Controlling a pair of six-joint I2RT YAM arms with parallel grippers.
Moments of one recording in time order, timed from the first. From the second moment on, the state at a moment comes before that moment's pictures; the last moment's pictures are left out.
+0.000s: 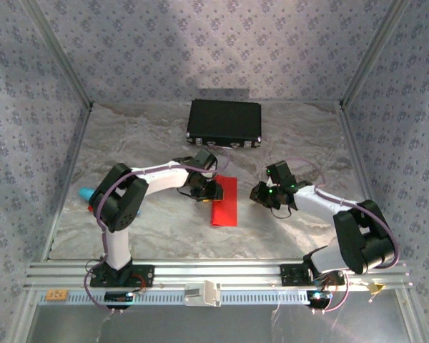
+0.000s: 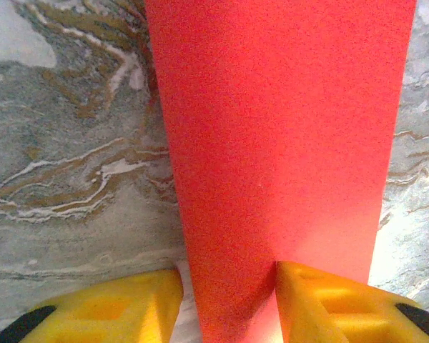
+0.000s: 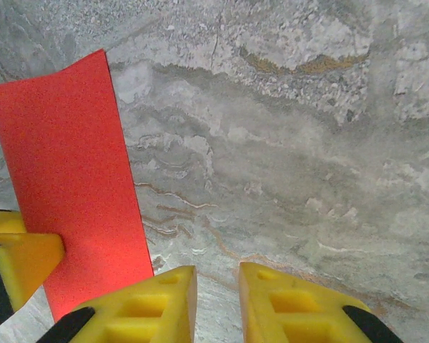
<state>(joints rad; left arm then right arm) -0.73 1.89 1.17 -0.51 0.30 -0.64 0.41 1.39 0.62 -0.24 -0.28 0.77</state>
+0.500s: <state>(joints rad) -0.73 1.89 1.17 -0.51 0.29 -0.65 0.41 1.39 0.62 -0.23 -0.30 0.77</state>
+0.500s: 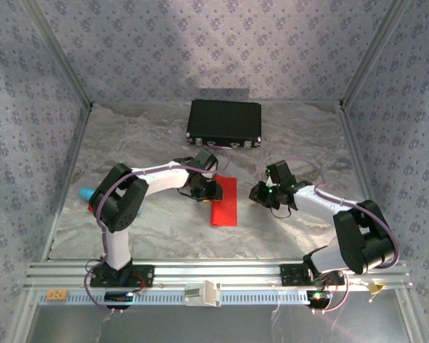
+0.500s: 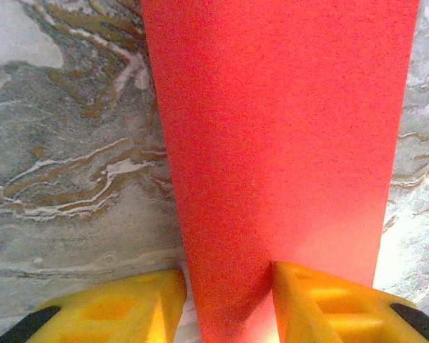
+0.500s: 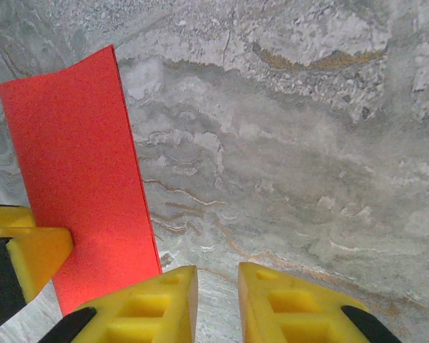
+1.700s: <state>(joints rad) -0.74 1.89 1.17 -0.51 0.27 -0.65 0.47 1.42 0.60 -0.11 -0.40 0.78</state>
